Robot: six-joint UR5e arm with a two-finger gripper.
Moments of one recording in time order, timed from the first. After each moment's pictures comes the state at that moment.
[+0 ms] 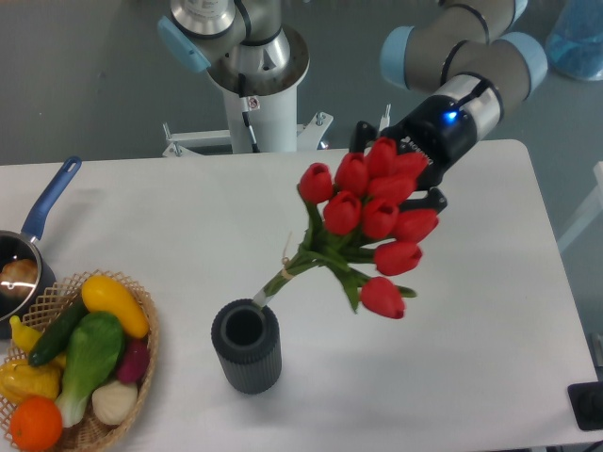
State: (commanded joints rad) arm 2.85 -1.86 -1.68 -0.80 -0.07 1.01
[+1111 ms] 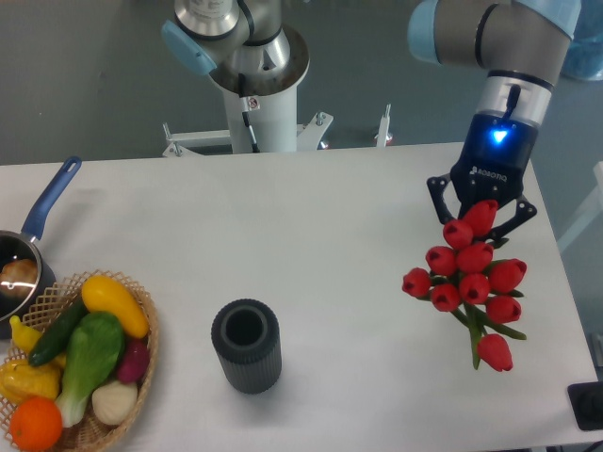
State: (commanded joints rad) arm 2.87 -1.84 -1.64 -0.80 0.88 1.23
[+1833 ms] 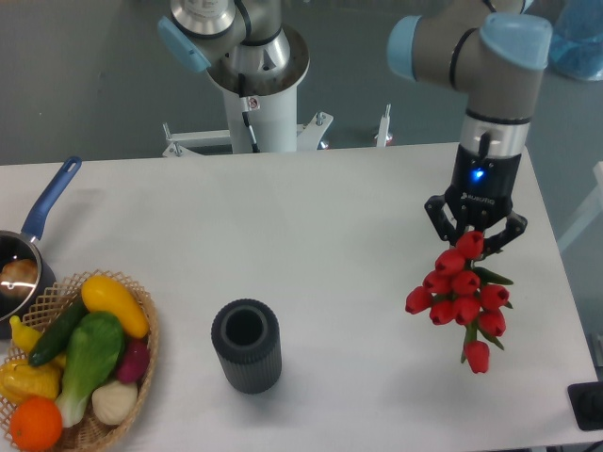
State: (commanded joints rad) arm 2.74 -1.86 -1.62 -0.89 1.35 1.27
